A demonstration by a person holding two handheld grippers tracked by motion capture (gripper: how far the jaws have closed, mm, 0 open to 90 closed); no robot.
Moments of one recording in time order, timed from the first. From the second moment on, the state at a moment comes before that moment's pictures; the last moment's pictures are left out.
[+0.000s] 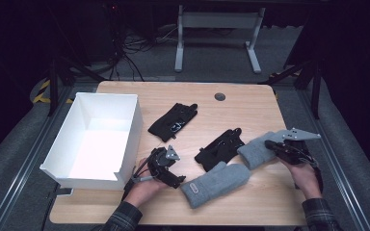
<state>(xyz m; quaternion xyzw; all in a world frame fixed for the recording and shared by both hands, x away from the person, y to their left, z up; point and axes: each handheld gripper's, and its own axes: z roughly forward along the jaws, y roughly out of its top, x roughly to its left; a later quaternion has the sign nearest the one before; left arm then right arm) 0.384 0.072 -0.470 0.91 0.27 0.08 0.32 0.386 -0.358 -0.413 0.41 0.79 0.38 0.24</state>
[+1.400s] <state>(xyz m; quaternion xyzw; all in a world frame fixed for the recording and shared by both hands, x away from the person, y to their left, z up) 0.384 0.071 -0.469 0.91 0.27 0.08 0.31 0.322 -0.219 -0.381 0.26 0.86 0.41 0.16</state>
